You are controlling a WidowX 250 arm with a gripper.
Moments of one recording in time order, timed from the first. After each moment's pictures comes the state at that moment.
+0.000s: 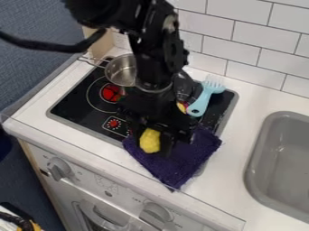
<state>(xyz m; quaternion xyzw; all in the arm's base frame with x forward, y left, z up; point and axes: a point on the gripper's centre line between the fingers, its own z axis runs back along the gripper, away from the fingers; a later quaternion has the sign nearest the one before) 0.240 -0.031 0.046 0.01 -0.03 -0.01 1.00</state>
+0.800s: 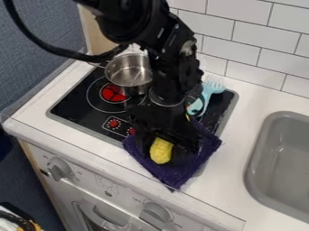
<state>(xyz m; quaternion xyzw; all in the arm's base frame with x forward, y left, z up) 0.247 -0.038 0.034 0.03 -0.03 -0.02 1.00</state>
